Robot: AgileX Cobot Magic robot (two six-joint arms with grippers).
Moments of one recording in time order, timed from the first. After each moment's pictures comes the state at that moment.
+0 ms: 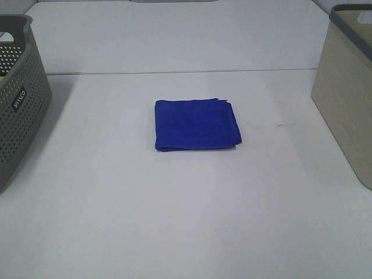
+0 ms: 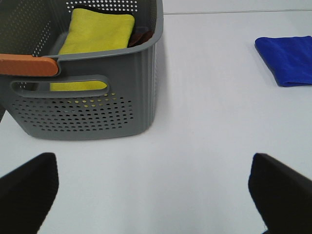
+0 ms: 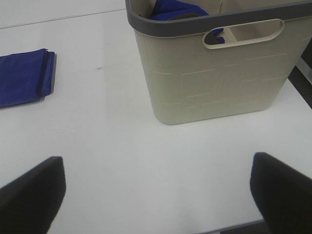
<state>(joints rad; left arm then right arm) 0.06 0.00 -0.50 -0.09 1.05 0.07 -0.04 0.00 -0.50 -0.01 1.05 0.09</state>
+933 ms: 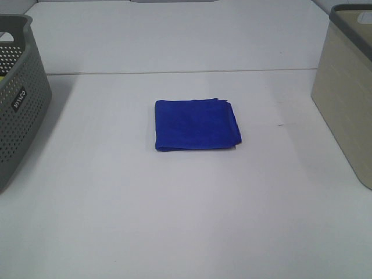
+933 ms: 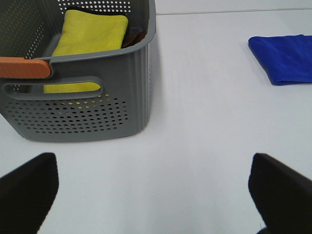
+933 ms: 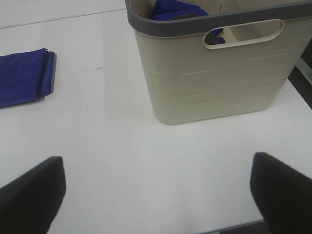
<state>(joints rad) 0.06 0.00 -0.50 -0.10 1.05 0.08 -0.04 0.00 -0.50 -0.01 1.05 0.09</state>
